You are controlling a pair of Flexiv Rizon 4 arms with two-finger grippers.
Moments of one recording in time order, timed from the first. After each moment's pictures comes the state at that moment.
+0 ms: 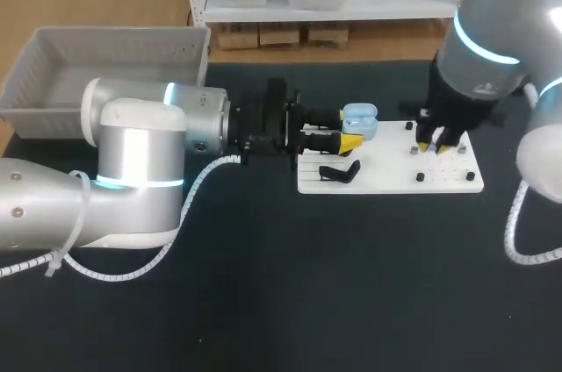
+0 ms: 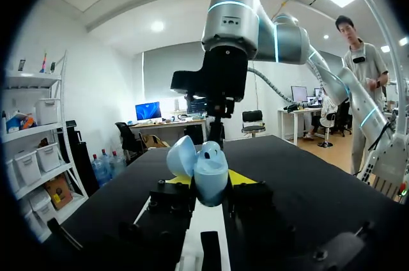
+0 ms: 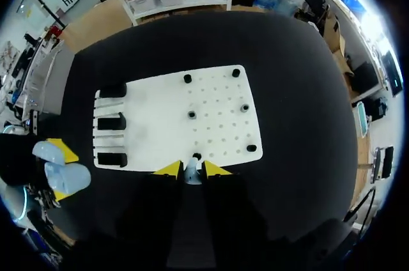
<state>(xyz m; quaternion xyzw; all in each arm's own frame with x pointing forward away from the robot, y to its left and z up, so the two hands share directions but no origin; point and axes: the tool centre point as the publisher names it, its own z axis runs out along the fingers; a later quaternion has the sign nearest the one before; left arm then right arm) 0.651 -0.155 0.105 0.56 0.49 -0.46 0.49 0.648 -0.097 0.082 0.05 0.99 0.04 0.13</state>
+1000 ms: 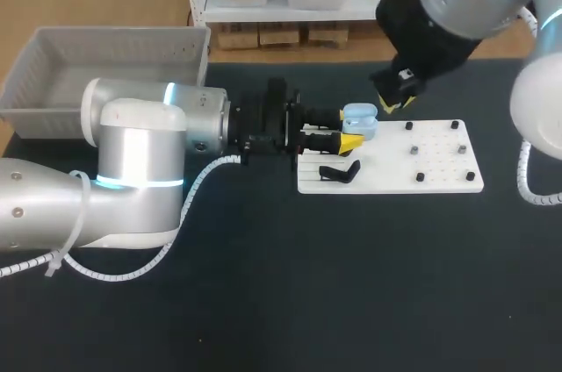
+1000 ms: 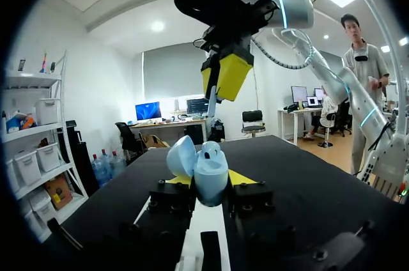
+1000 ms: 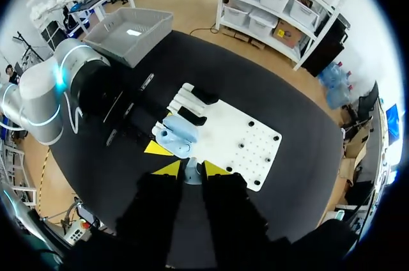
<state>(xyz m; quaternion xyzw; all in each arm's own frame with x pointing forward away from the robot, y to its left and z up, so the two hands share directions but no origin) 0.651 -0.155 0.105 0.56 0.49 -0.46 0.49 0.631 -0.032 0.176 -0.25 0.95 0.06 0.16</state>
